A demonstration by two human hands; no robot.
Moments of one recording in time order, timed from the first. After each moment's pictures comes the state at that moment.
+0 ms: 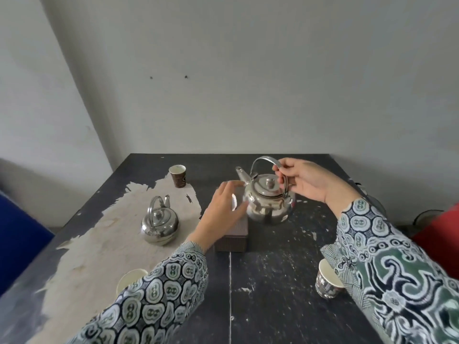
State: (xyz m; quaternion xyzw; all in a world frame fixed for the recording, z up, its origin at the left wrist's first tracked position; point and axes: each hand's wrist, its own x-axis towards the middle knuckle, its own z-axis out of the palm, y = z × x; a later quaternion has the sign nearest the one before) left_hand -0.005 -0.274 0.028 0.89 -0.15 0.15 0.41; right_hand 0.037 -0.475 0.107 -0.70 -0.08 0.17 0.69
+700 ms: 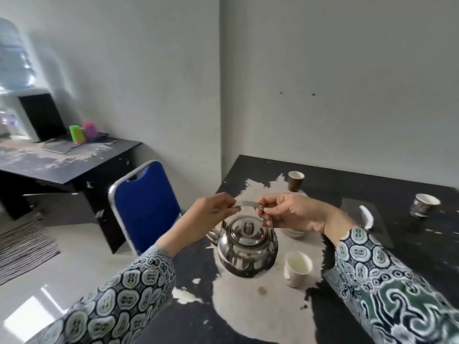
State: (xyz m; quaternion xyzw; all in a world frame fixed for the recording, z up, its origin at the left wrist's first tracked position) left_hand -0.224 0.132 0.080 0.88 -0.06 0.11 0.46; right_hand -0.125 -0.078 0.107 -0.61 -0.31 0.46 0.56
